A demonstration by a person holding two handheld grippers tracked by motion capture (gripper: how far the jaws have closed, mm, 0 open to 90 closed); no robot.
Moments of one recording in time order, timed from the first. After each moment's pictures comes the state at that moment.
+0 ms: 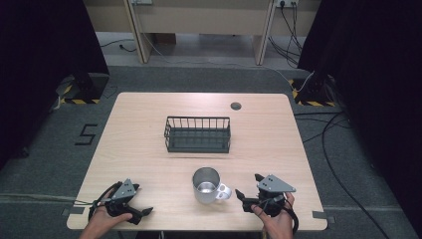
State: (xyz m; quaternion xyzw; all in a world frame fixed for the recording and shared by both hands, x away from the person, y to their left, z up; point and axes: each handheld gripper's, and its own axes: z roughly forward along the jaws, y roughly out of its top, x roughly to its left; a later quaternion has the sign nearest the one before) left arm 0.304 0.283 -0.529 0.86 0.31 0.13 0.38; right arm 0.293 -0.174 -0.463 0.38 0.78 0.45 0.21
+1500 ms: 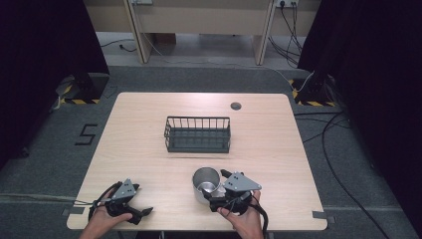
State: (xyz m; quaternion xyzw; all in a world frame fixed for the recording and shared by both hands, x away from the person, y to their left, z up) left arm 0.304 0.283 -0.529 0.86 0.31 0.13 0.38; right arm 0.298 -0.091 -0.455 0.30 0.79 0.50 0.19
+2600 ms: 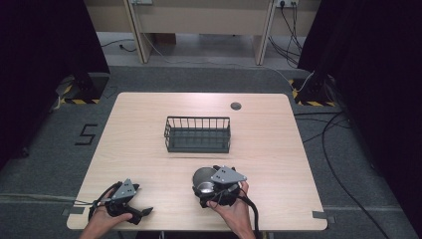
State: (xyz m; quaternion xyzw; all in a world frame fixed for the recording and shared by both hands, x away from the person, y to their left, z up) left arm 0.304 0.283 -0.529 0.86 0.31 0.13 0.38; right arm 0.321 -0.065 -0.467 0.30 0.80 0.49 0.18
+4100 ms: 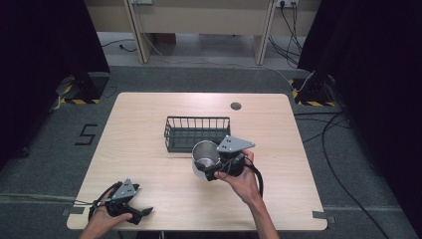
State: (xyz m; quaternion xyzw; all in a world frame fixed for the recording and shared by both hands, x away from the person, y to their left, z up) left arm 0.304 0.283 -0.529 0.86 0.31 0.13 0.38; right arm 0.380 -0.076 -0.406 0.23 0.80 0.53 0.15
